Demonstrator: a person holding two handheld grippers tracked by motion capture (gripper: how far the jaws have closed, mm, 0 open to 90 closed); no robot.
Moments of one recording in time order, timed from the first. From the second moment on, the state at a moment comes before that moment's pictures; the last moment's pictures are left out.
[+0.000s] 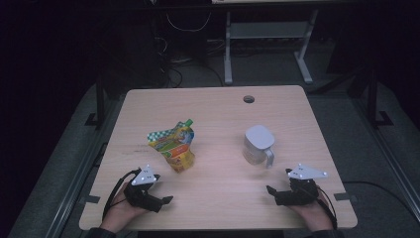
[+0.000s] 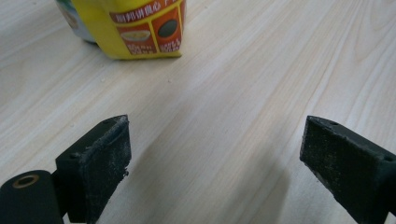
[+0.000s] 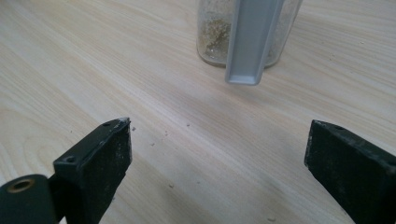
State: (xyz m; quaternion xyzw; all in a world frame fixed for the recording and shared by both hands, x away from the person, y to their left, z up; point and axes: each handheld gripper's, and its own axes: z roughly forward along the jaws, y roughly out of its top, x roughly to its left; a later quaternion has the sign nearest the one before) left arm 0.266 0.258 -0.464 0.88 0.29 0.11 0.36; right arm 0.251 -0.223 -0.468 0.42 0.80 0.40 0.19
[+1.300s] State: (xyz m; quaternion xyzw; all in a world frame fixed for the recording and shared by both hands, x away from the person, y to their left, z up) left arm 0.270 0.264 -0.458 0.87 0.30 0.10 0.39; right arm 0.270 -0.224 -0.452 0.43 0.76 0.44 0.21
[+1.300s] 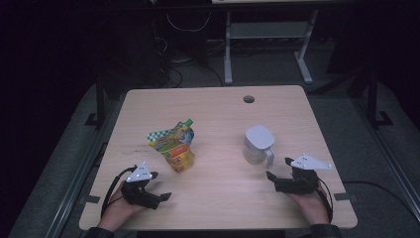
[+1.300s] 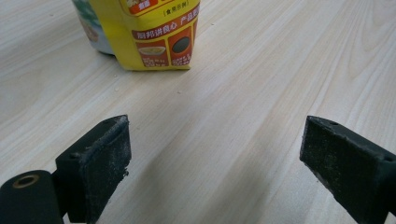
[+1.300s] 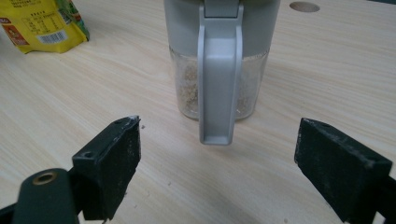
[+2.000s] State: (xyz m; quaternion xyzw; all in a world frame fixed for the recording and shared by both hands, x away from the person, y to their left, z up) left arm 0.270 0.270 -0.457 0.86 0.31 0.10 0.39; right arm 0.298 -0.211 -0.434 0.43 0.74 0.47 0.21
